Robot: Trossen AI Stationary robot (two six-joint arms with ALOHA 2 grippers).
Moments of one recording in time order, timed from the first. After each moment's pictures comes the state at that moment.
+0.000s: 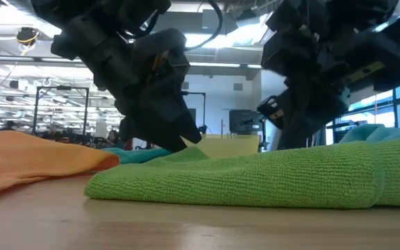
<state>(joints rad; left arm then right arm) -0.26 1.78 0.85 0.17 -0.18 -0.78 0.19 1.64 0.76 -0.01 -0.24 0.00</state>
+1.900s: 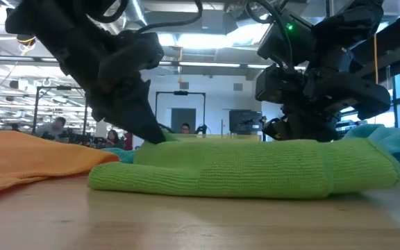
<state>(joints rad) -0.39 1.73 0.85 -0.06 -0.54 -0.78 0.11 1.71 0.76 -0.08 -0.19 0.04</state>
